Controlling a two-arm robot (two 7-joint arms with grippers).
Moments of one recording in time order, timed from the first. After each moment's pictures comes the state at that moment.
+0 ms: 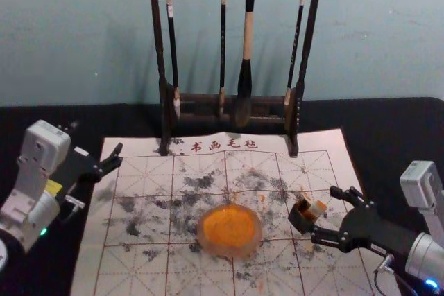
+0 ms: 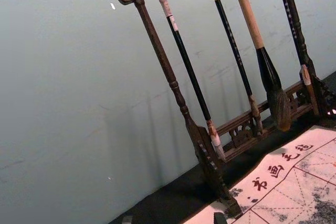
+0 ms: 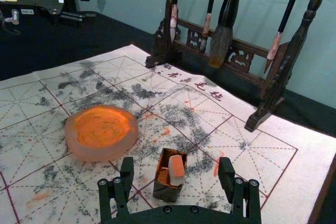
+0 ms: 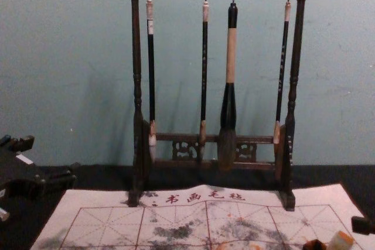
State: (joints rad) left arm -0.20 0.60 0.45 -1.41 -0.25 -0.12 0.03; right arm 0.05 0.58 -0.33 -1.48 0.39 -0.05 0.54
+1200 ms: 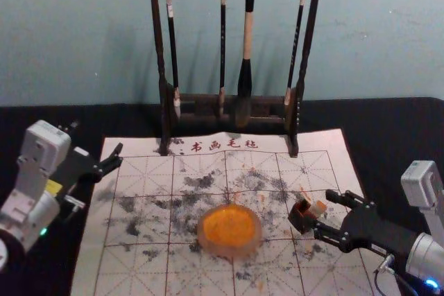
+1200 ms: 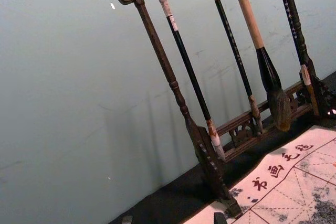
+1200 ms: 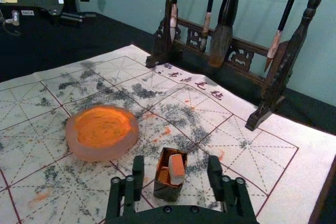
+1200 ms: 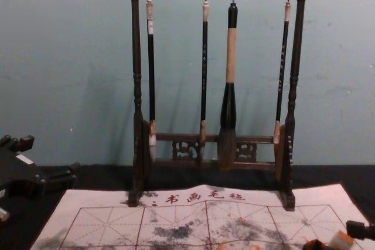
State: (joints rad) left arm -0.20 0.60 0.45 -1.41 -0.25 -0.12 0.03; right arm 0.05 0.58 -0.33 -1.48 0.39 -0.04 0.54
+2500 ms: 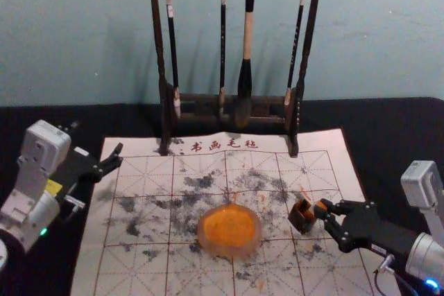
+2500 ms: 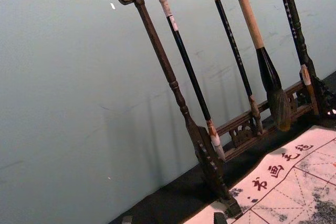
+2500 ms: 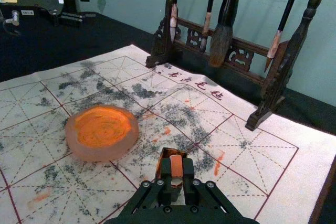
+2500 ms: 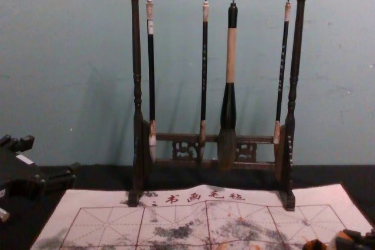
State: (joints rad) left arm -0.20 0.60 0.45 -1.41 -0.25 -0.12 0.03; right arm 0.05 0.58 -0.33 -1.48 0.39 -0.04 0.54
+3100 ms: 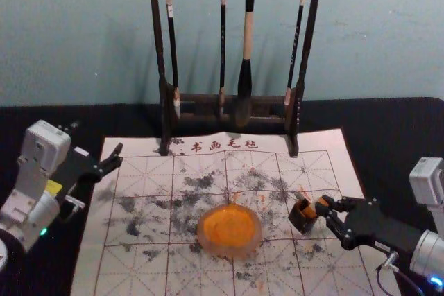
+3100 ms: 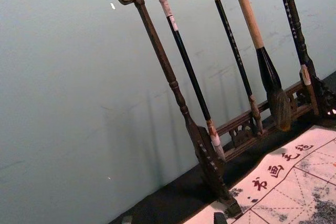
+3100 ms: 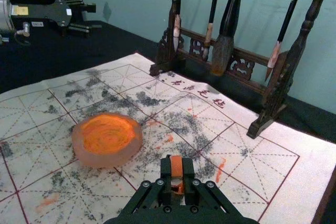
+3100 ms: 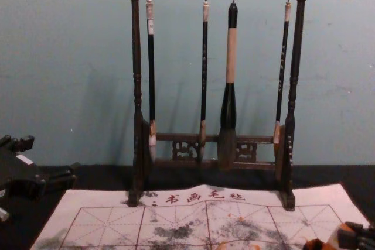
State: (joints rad) left arm -0.20 0.60 0.45 -1.41 -0.25 -0.12 0.03; right arm 0.05 0.59 -0.32 -1.49 0.42 -0.06 0.57
